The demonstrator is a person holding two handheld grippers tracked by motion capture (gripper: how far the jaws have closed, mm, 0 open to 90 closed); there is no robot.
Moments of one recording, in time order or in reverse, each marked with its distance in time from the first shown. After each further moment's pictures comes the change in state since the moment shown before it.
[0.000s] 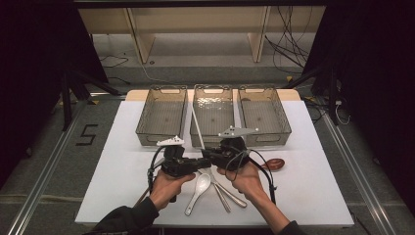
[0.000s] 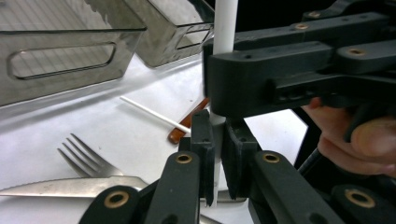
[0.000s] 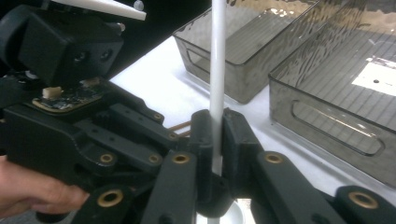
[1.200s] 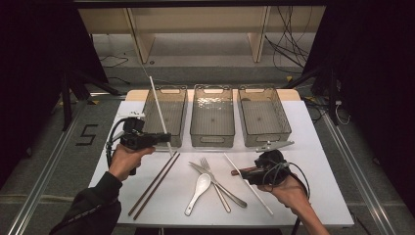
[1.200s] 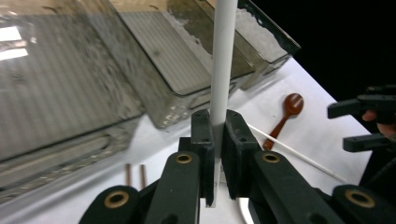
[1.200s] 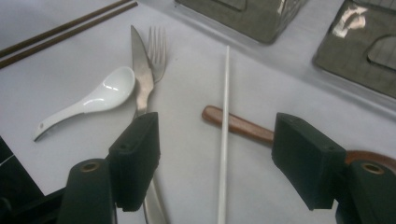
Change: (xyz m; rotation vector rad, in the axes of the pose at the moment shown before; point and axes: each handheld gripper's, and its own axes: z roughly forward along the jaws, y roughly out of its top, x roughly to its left) left arm 0.067 0.059 -0.087 0.009 0.204 0.016; right arm -0.060 -0.059 -0.060 0.254 -0.200 0.017
